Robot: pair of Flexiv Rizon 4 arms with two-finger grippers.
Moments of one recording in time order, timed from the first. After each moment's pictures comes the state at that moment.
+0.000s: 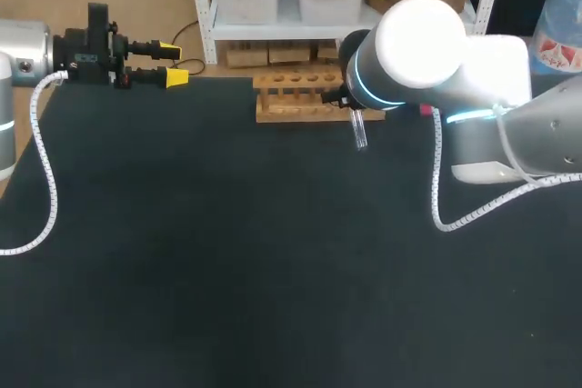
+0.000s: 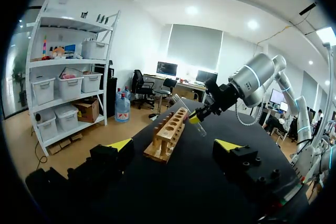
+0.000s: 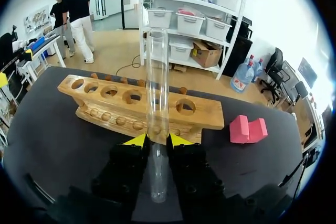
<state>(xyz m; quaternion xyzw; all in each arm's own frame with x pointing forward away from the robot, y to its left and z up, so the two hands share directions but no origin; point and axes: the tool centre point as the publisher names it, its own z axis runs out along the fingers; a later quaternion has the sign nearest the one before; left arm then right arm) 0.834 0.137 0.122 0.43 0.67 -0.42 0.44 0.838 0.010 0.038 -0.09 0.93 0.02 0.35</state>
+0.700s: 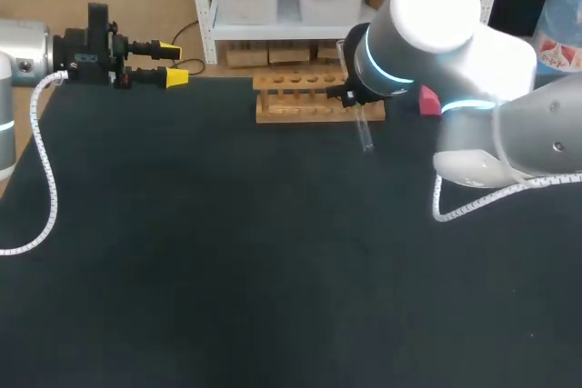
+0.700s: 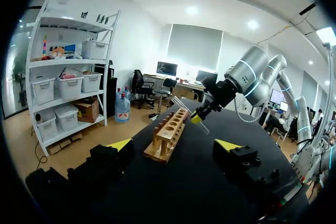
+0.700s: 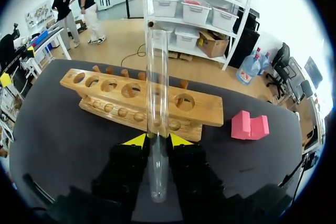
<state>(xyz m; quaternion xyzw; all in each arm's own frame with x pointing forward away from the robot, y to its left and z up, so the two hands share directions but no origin) 0.834 0.137 0.122 0.43 0.67 -0.42 0.44 0.831 0.007 0.037 -0.11 0.95 0.03 0.29</state>
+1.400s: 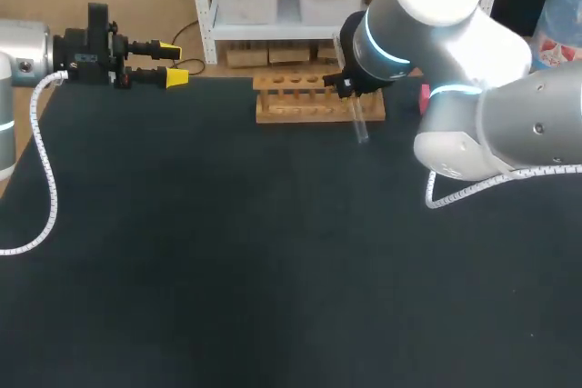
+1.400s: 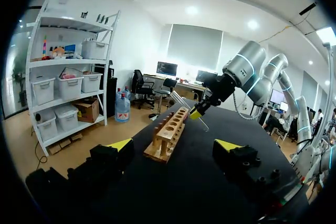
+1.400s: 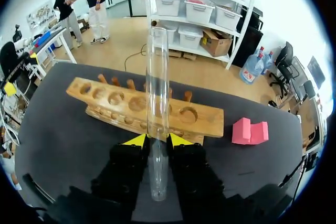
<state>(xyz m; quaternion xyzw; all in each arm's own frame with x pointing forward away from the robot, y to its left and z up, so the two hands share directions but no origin) 0.834 0.137 0.122 0.43 0.67 -0.42 0.44 0.838 0.015 0.057 -0.11 0.95 0.05 0.29</state>
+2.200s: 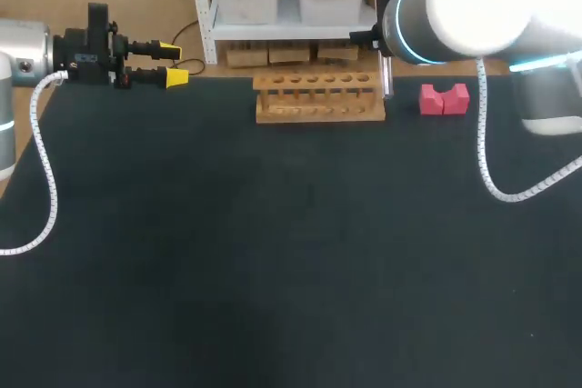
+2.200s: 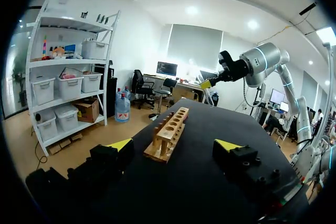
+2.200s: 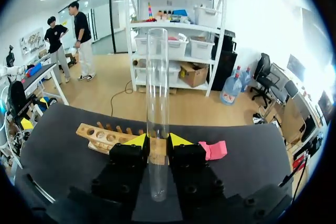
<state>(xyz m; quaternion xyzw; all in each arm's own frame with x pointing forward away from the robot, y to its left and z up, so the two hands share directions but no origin) 0.834 0.137 0.122 0.43 0.67 -0.42 0.44 0.834 -0.029 0.162 -0.04 0.90 0.02 0.43</state>
